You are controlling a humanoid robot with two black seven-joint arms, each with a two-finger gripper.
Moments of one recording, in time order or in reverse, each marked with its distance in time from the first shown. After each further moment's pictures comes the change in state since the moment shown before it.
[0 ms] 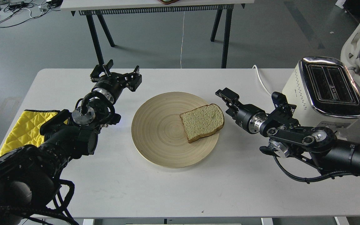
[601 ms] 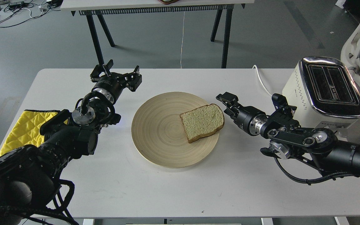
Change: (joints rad) left arm 0.000 0.000 0.000 0.000 0.001 0.000 0.000; right arm -0.005 -0.002 -0.008 0.010 -0.012 0.006 -0.019
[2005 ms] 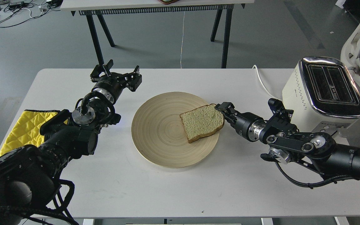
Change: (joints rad) left arm 0.000 0.000 0.000 0.000 0.000 0.000 0.000; right arm -0.013 0.000 -0.021 0.012 -0.050 0.002 -0.017
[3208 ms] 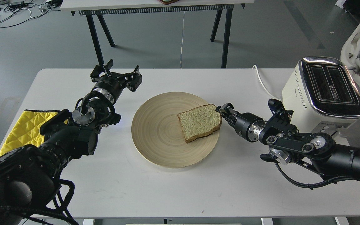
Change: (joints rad) left arm 0.000 0.000 0.000 0.000 0.000 0.000 0.000; right arm -0.003 -0.003 0.004 0.011 0.000 -0.003 0.002
